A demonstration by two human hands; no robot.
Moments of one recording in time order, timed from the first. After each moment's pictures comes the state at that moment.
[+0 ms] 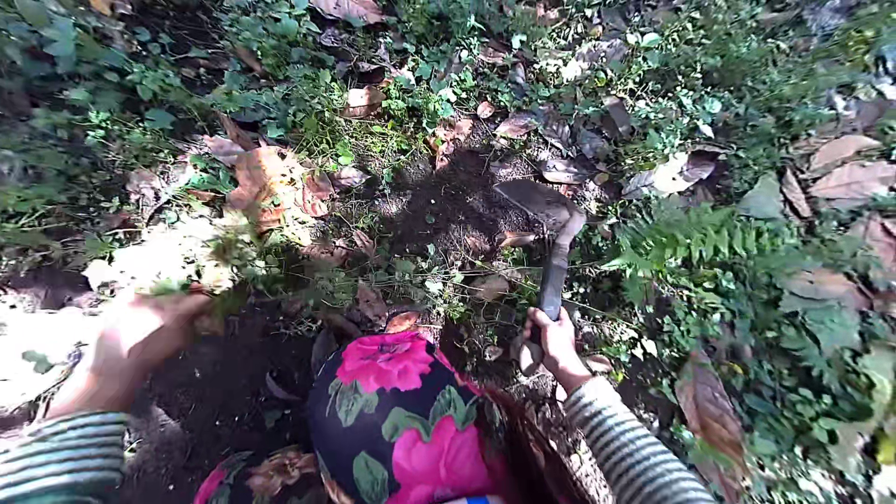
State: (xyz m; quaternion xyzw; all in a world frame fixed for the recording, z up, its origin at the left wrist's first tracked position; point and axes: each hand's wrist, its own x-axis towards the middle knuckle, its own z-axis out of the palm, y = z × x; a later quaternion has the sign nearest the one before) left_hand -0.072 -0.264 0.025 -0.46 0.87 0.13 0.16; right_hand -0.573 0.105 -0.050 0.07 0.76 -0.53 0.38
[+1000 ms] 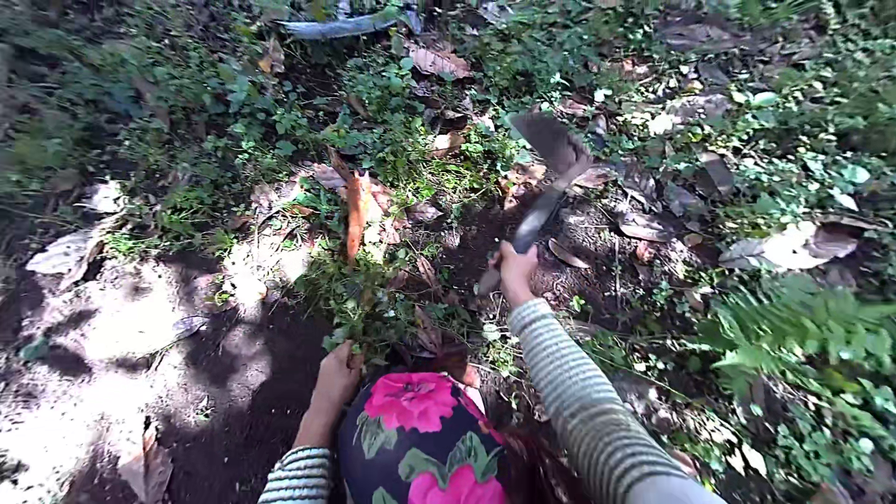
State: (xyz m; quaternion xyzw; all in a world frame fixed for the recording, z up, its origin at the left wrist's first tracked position) left_hand -0.163 -0.122 -0.025 -0.61 0.73 0.31 -0.02; right_hand -0.529 -0.173 -0.060 -0.08 0.73 -0.56 0.39
